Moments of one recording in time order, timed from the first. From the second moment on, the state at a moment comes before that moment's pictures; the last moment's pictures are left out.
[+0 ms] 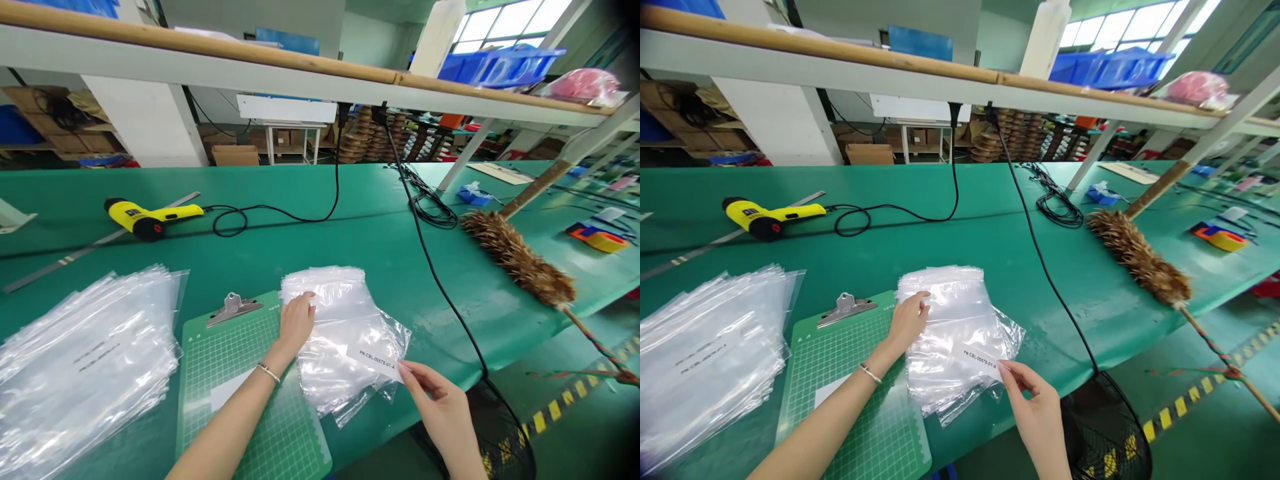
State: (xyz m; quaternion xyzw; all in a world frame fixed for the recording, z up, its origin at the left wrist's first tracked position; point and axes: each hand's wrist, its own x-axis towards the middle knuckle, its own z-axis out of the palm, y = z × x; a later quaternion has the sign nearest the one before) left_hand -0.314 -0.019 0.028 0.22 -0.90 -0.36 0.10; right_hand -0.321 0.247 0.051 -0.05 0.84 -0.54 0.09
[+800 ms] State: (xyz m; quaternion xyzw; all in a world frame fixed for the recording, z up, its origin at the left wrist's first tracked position) left_hand -0.130 -0.117 0.020 0.21 -0.97 -0.16 0.01; right_hand -0.278 0.162 0.068 0.01 0.82 -0.56 0.12
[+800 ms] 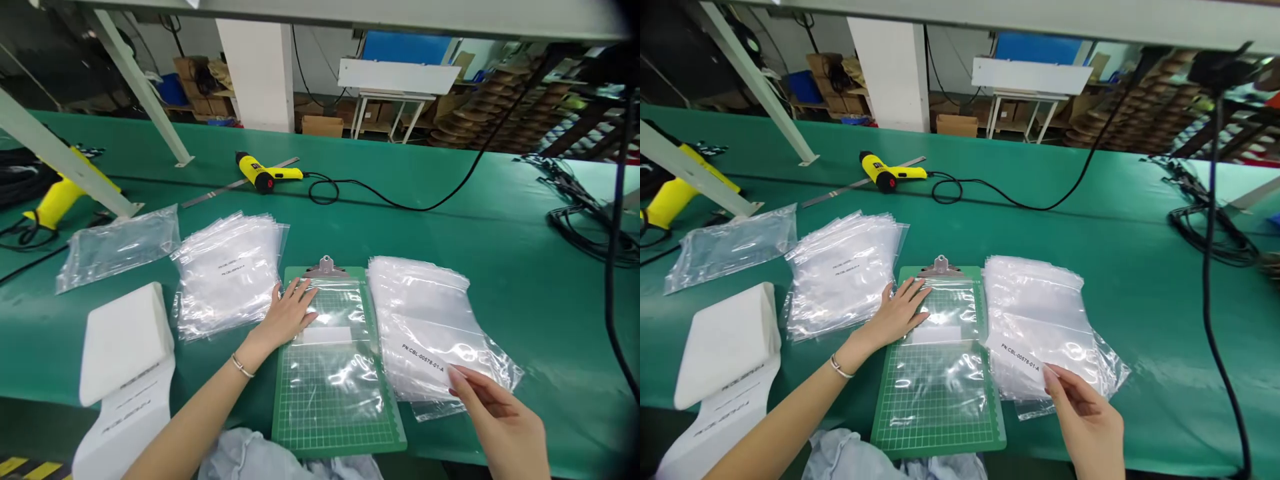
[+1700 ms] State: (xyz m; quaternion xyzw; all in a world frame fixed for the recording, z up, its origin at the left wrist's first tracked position) left_hand -0.099 -0.145 0.025 0.18 -0.94 -0.27 -0.07; right_hand -0.225 0.095 0.031 -0.02 0.69 -0.62 0.37
